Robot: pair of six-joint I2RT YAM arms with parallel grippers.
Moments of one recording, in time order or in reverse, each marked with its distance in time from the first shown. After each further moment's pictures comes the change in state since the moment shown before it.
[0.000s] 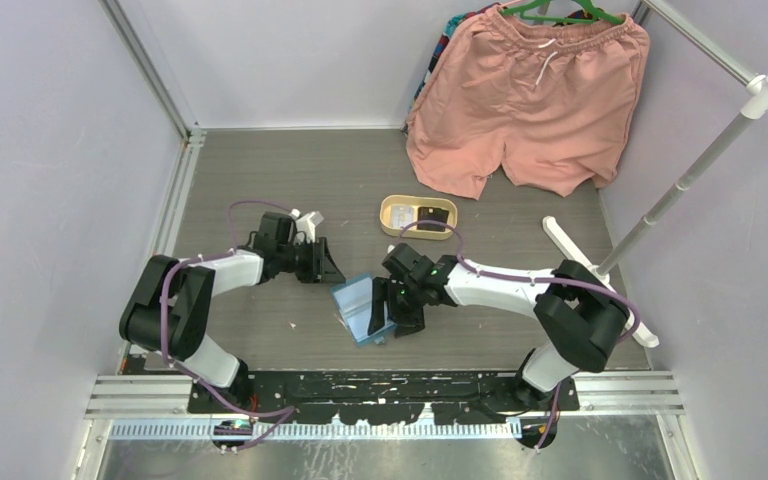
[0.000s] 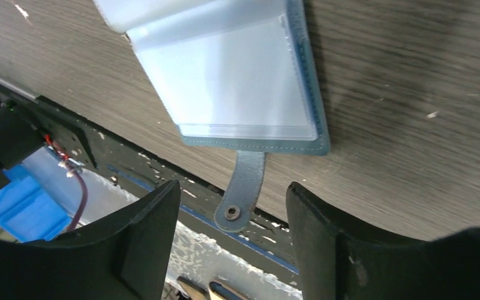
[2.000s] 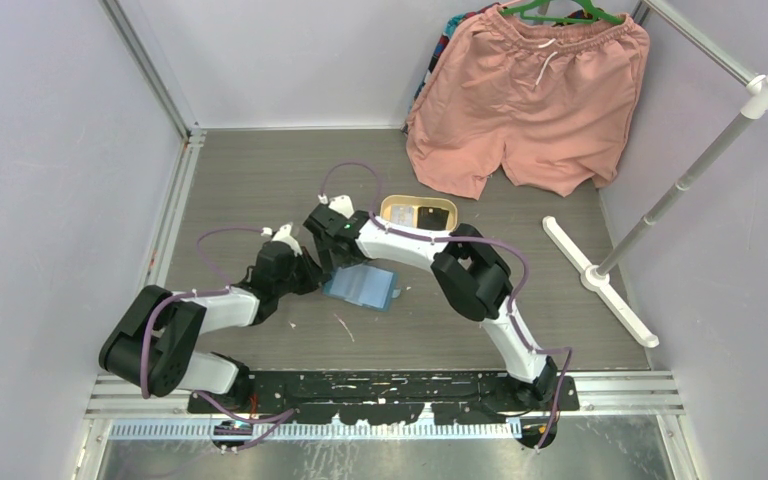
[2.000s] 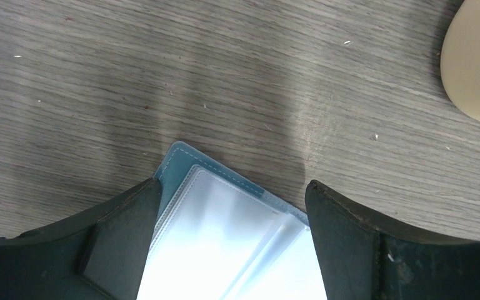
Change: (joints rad) left arm -0.106 -0.182 -0.301 0.388 -0.535 -0.299; right arm 0.040 0.664 0.898 -0.257 0.645 -0.344
